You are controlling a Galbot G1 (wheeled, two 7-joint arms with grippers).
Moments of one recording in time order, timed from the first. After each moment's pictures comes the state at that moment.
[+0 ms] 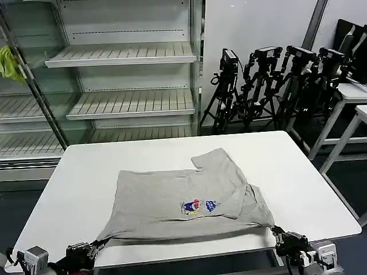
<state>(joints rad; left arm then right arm) 2.02 -0.75 -0.94 -2.37 -0.86 0.56 0.01 -1.92 0.55 0.76 2.42 0.96 -0.45 0.46</state>
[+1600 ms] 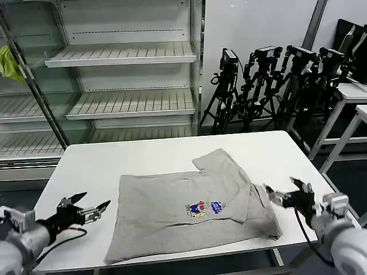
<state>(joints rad) 1.61 -0.62 -0.88 -2.19 -1.00 0.58 -0.01 -1.17 0.56 0.49 2.10 1.08 -0.52 0.32</state>
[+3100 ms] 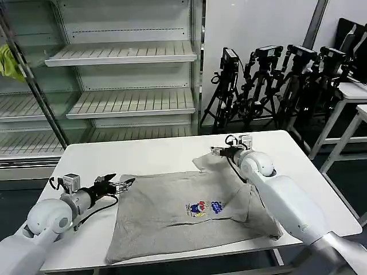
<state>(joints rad) 1.00 -0.72 -0.31 -1.83 -0.97 0.58 0.01 -0.34 1.10 -0.17 1.29 0.91 -0.57 0.22</state>
